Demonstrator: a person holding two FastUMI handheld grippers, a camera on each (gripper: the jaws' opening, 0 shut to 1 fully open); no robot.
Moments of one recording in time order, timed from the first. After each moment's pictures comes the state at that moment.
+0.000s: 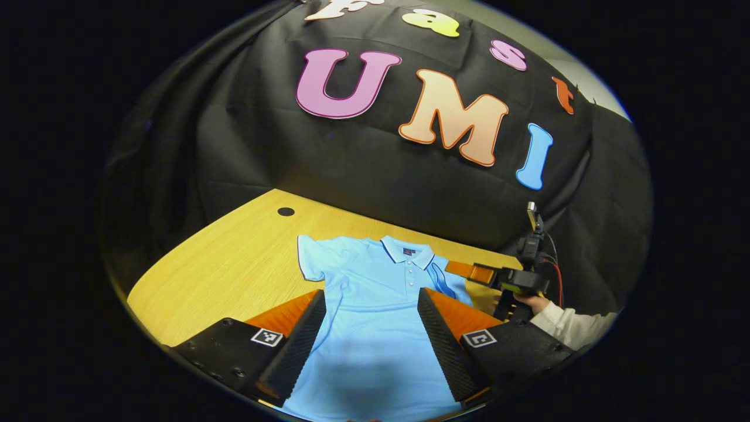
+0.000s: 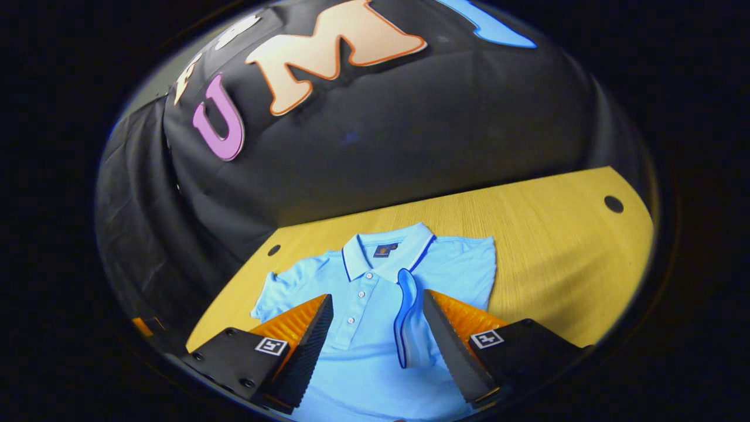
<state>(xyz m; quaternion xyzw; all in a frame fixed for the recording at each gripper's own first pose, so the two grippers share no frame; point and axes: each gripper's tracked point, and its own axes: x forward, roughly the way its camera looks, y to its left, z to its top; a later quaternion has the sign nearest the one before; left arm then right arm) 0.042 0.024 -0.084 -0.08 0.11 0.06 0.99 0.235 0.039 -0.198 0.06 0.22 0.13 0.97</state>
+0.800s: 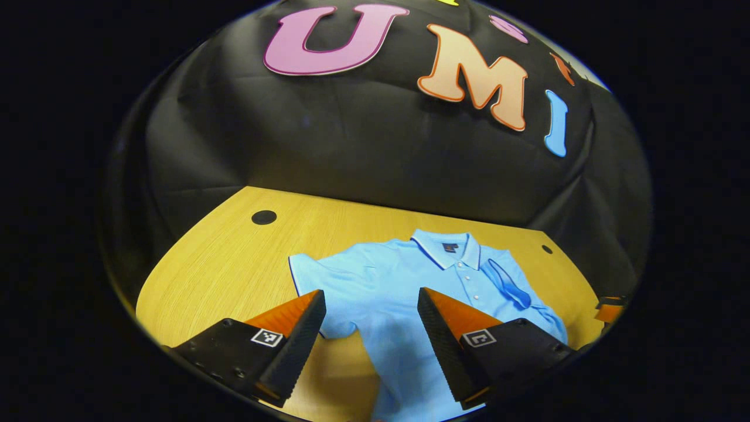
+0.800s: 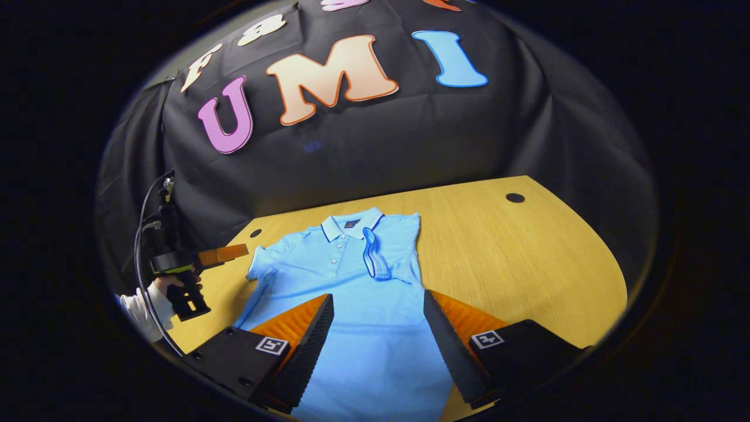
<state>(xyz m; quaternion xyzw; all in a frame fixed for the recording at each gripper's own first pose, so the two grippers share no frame) 0.203 0.133 -0.143 -0.01 0.17 0.02 0.99 0.041 -0.007 -0.179 0.07 0.20 -0.01 0.98</state>
